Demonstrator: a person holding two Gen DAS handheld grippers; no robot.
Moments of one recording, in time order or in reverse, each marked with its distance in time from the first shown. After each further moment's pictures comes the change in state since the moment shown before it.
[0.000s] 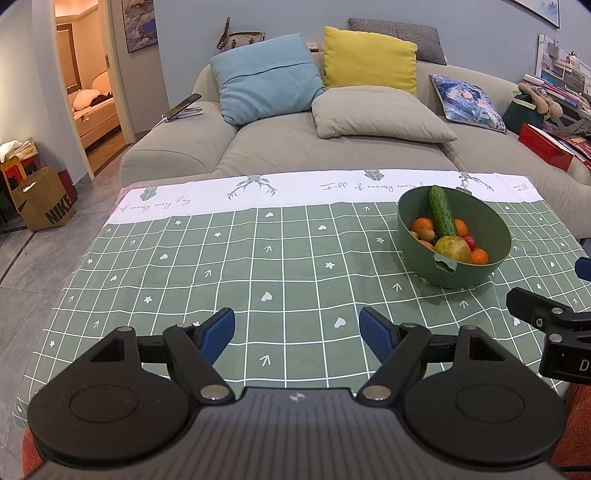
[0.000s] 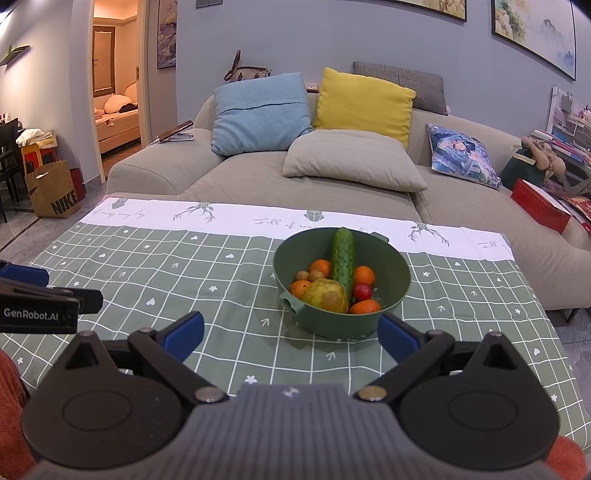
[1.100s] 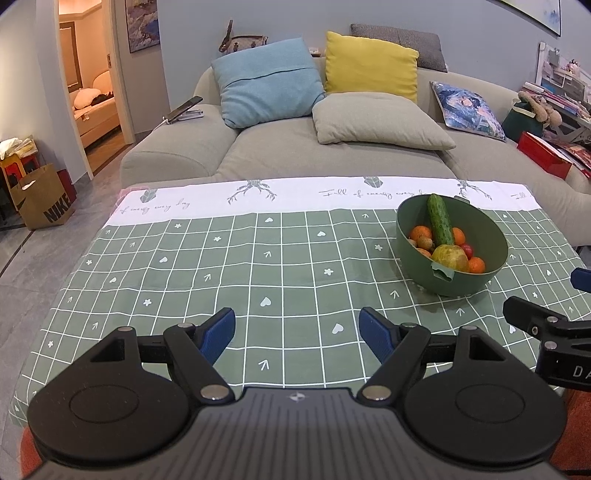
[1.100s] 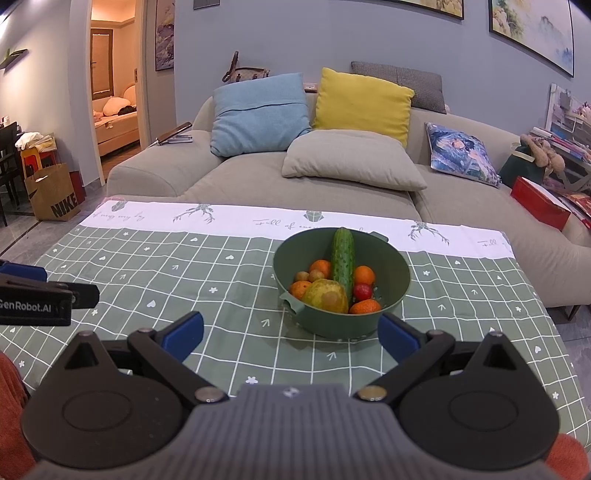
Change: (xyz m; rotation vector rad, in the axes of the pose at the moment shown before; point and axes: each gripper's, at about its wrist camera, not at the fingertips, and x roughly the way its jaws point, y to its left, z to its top) left arm -0.004 0.000 0.004 -0.021 -0.013 -0.008; right arm 0.001 -0.003 -0.001 0.009 0.001 0.005
